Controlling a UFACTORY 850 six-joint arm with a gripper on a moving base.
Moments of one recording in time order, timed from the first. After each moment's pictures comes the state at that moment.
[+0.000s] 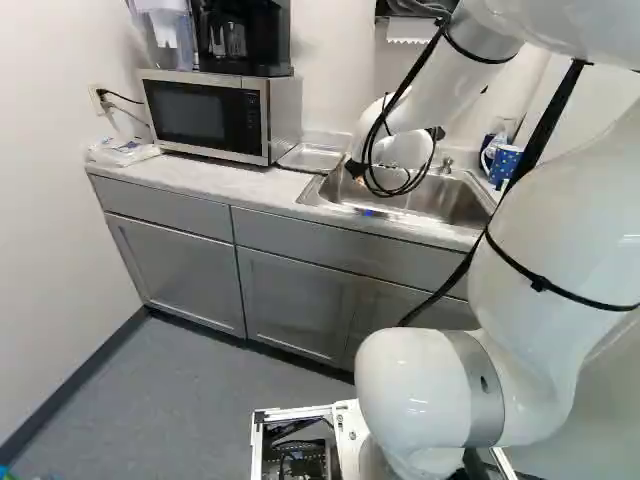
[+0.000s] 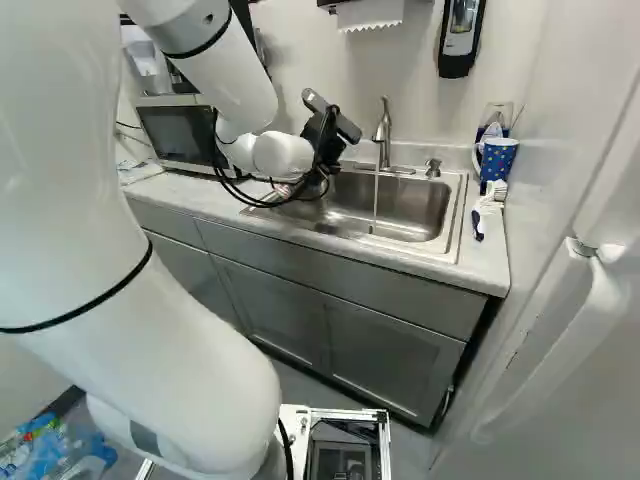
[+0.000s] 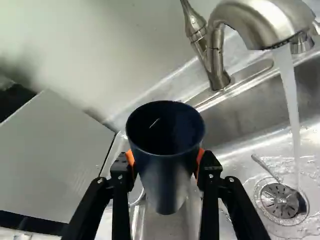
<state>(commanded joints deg) -8.3 1.6 -41.3 0.1 29.7 40.4</state>
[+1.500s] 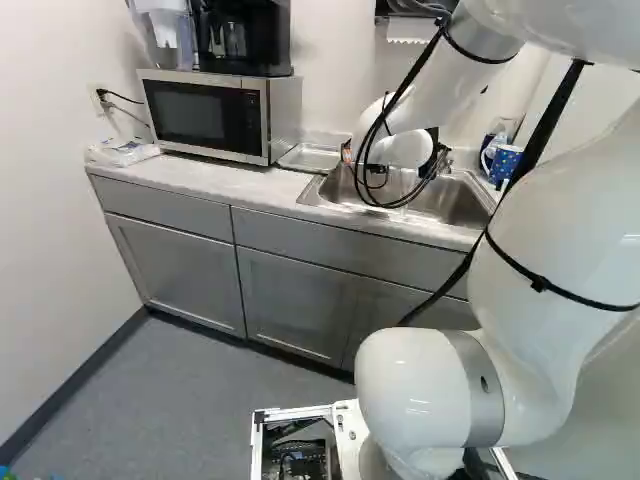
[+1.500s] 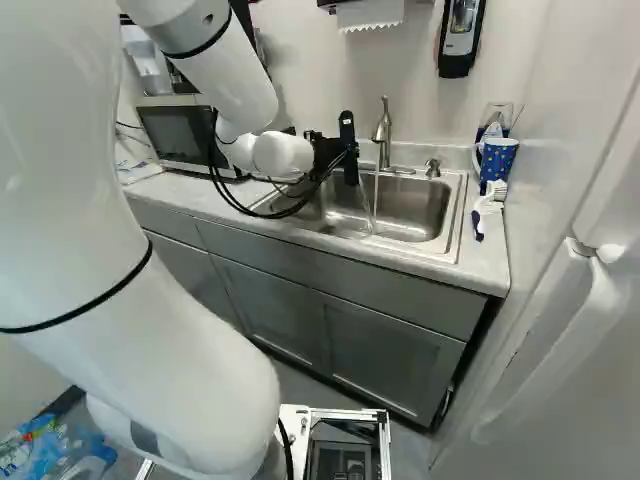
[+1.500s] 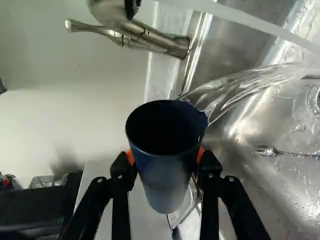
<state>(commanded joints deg) -8.3 1.6 -41.3 0.1 29.7 85.6</state>
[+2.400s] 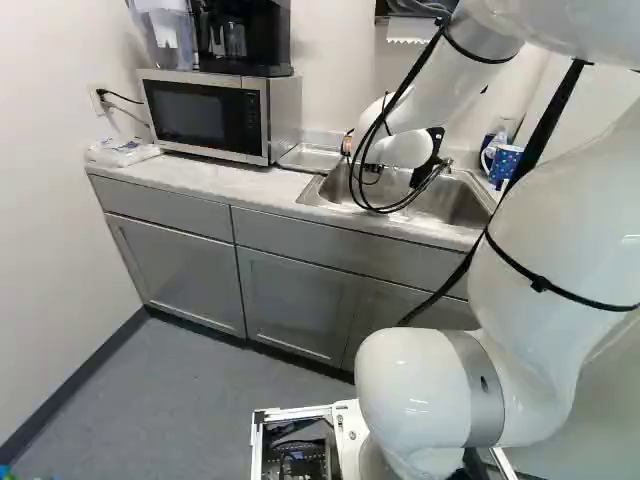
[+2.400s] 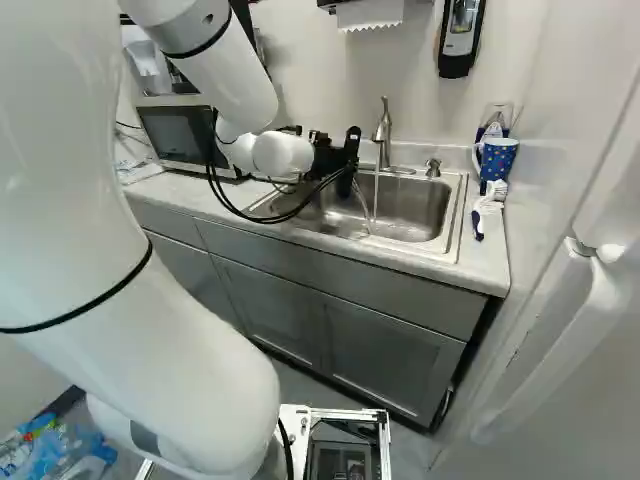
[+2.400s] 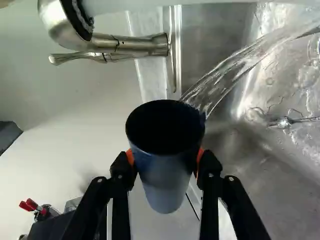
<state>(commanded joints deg) -8.3 1.6 -41.3 0.1 29.7 98.8</state>
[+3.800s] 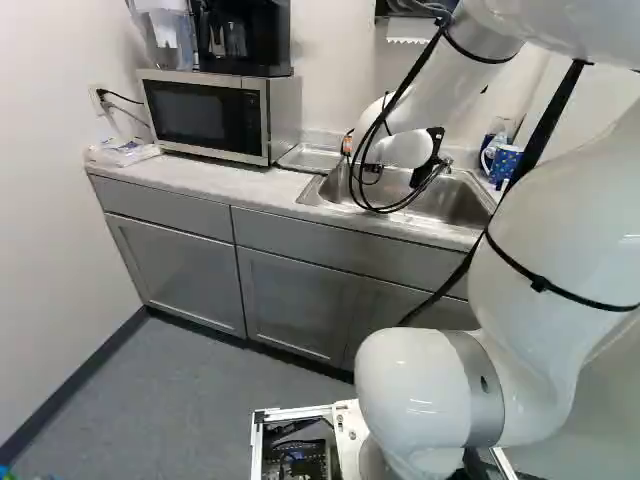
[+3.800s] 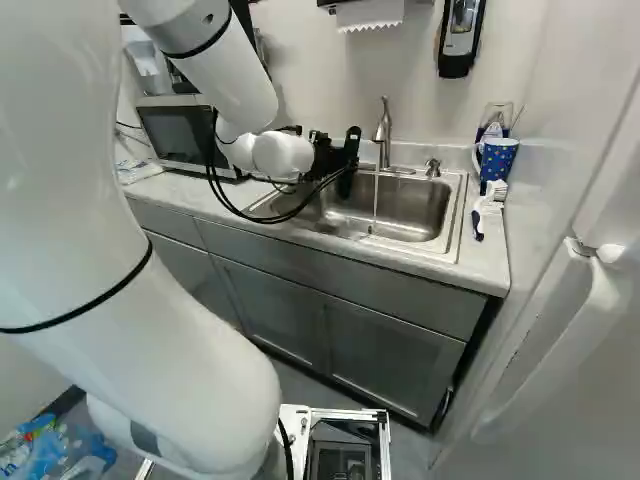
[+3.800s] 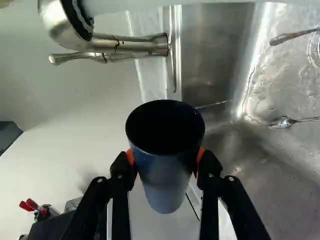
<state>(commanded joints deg) -8.3 1.6 -41.3 0.1 29.7 98.8</state>
